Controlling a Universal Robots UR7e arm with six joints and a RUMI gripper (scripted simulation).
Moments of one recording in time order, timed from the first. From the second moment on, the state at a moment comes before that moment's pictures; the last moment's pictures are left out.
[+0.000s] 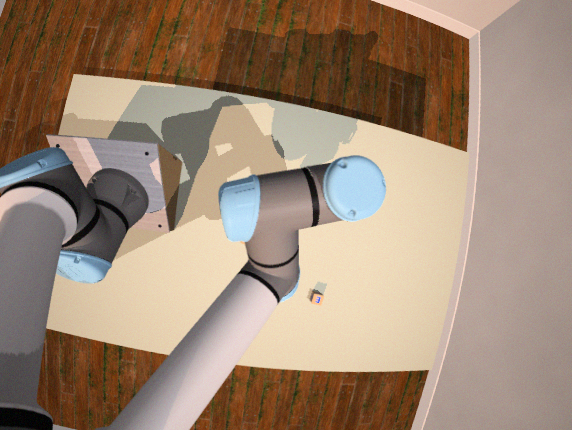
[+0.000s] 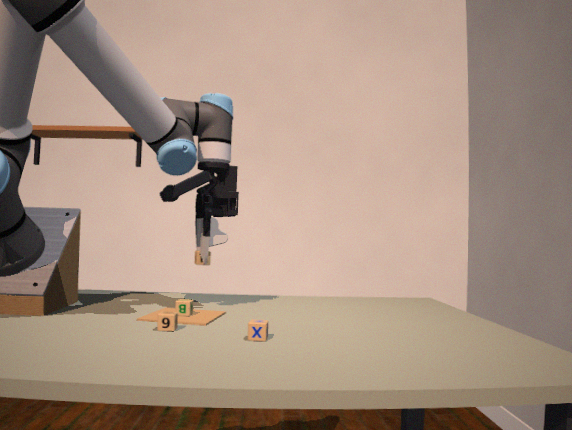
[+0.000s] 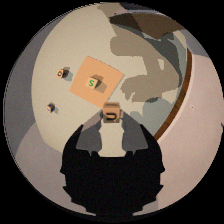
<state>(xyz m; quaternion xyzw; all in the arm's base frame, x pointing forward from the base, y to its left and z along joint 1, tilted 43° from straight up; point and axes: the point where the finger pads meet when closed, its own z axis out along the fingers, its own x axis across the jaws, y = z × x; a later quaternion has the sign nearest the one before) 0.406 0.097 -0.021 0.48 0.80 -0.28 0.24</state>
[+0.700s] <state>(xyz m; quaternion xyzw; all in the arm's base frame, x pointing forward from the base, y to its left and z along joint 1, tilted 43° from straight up) 0.396 0.088 -0.014 0.29 0.88 -0.32 0.18</state>
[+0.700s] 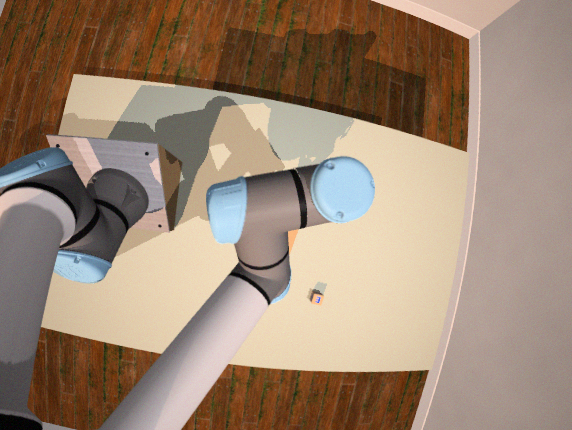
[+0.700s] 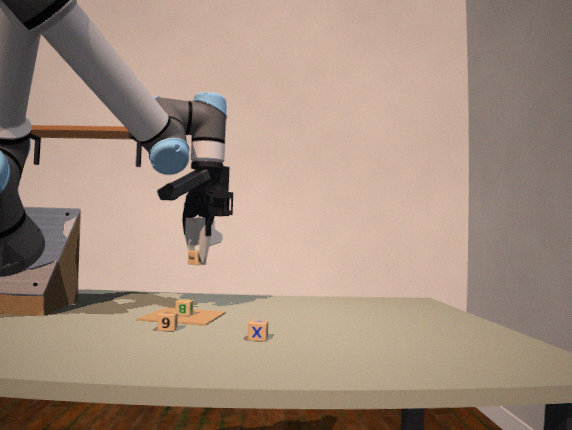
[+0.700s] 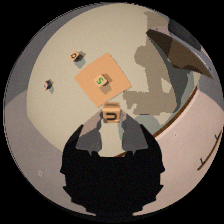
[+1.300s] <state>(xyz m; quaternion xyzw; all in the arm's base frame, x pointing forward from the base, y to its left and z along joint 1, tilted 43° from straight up) 0.390 0.082 -0.009 0.13 0.92 -0.35 0.11</state>
